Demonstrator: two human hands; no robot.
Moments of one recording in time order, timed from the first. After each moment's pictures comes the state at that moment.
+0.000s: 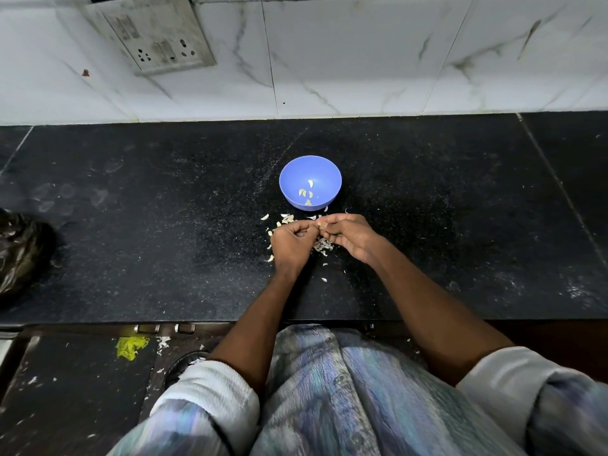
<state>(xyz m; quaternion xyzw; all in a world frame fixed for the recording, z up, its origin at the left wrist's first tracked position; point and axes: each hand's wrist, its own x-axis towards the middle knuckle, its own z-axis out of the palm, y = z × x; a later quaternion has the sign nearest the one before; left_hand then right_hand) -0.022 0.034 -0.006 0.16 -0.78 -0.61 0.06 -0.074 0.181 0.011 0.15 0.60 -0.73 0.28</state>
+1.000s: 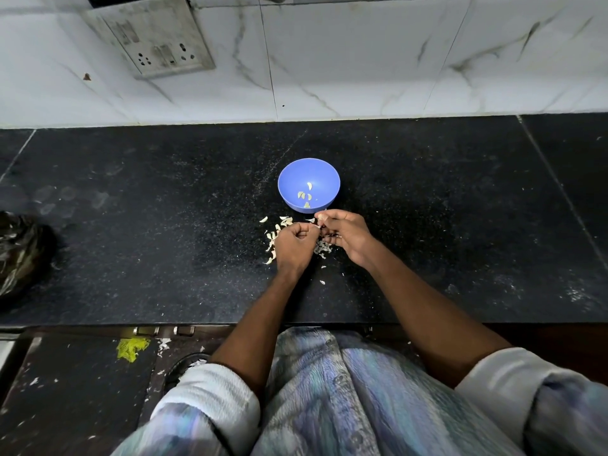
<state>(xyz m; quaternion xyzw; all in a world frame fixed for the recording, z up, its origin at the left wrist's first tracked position) -0.027 0.042 -0.007 0.19 -0.77 -0.61 0.02 -0.073 0.180 0.010 0.11 0.63 -0.73 0.24</state>
